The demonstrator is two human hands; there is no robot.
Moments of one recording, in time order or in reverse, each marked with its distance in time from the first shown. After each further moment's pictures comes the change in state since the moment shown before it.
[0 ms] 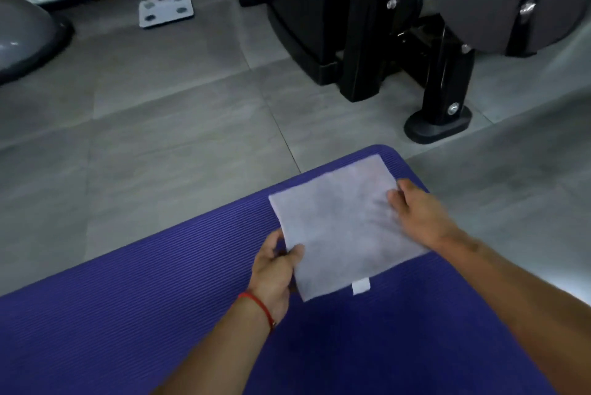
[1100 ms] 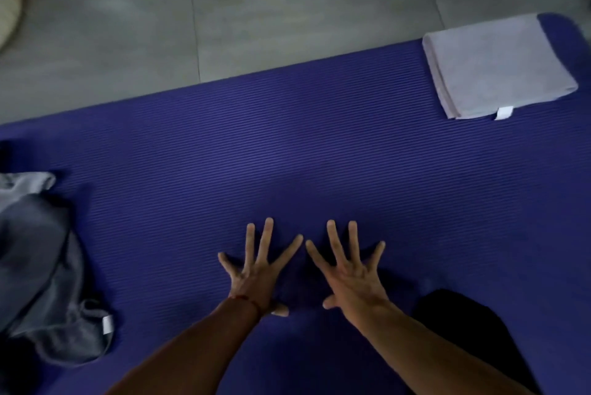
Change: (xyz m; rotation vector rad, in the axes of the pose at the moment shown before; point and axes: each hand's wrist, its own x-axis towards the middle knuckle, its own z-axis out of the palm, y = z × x) left_hand -0.109 -0.218 -0.368 1.714 -0.139 -0.028; right_hand -0.330 -0.128 0.364 -0.803 -0.711 -0.368
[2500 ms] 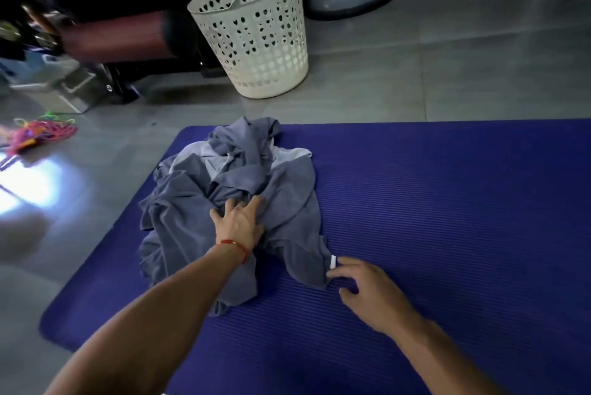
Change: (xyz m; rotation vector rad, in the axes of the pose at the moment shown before) left_hand -0.195 -0.407 0.066 -0.084 0.760 -0.634; right_hand -0.037 -0.358 0.007 0.585 0.331 -0.547
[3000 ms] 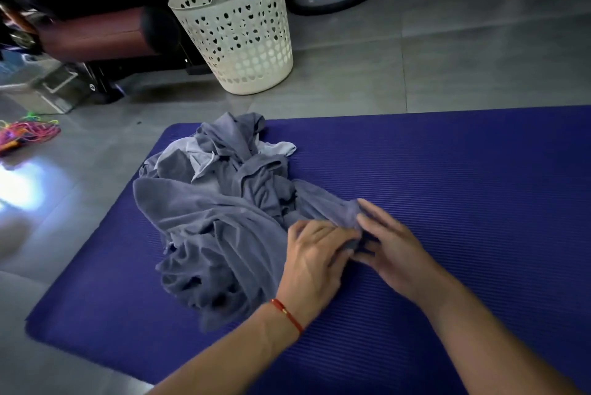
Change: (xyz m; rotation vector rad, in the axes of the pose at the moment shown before) left_hand -0.135 0.146 -0.033 -0.678 0.498 0.636; right_hand -0.012 0.005 -0.065 1.310 0.102 0.234
